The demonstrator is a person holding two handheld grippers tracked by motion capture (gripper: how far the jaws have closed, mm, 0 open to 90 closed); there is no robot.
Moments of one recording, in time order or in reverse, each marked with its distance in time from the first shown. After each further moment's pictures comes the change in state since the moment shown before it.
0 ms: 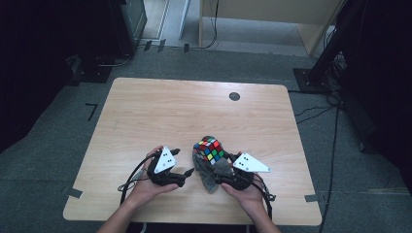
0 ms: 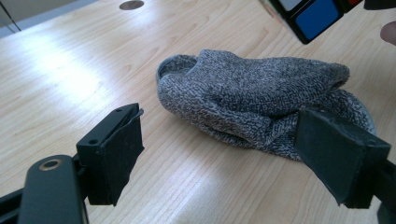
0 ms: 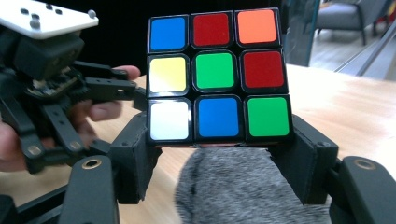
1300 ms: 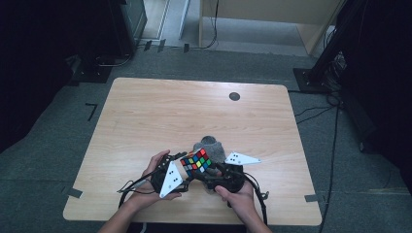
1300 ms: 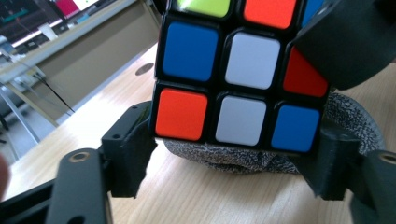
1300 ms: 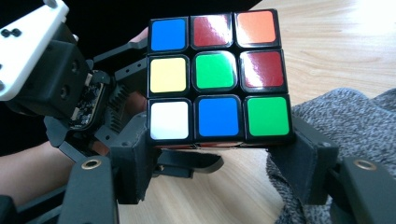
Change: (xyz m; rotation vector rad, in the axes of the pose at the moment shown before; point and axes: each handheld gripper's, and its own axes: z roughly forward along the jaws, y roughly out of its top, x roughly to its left) left arm -0.031 -0.004 -0.007 -0.158 0.114 0.336; right arm 0.011 -0.001 0.016 0.165 0.218 0.276
